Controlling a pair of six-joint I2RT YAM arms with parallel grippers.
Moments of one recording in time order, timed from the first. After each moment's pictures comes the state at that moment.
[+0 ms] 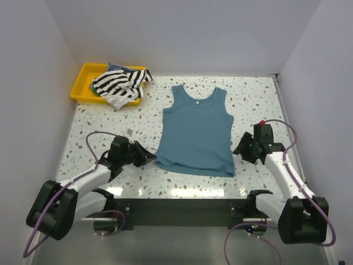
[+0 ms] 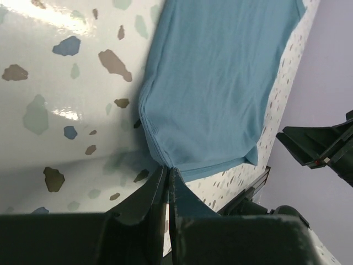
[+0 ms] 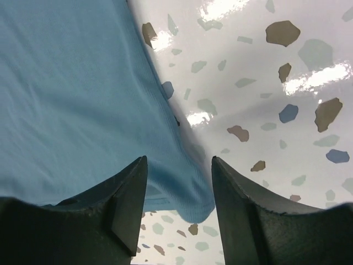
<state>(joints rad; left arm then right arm) -0.37 1.13 0.28 0.18 0.35 -1.07 0.03 1.08 0.62 -0.60 -0.08 0.58</state>
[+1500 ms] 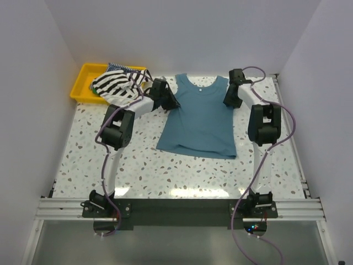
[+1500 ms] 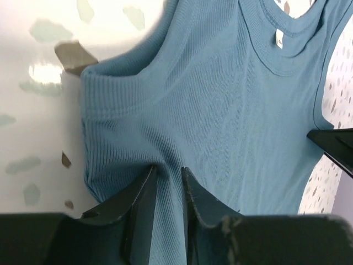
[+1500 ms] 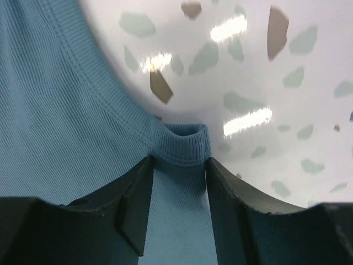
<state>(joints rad) -0.40 2.35 1.75 -0.14 0.18 -0.81 0.10 2.30 1.88 -0.66 0.25 0.47</state>
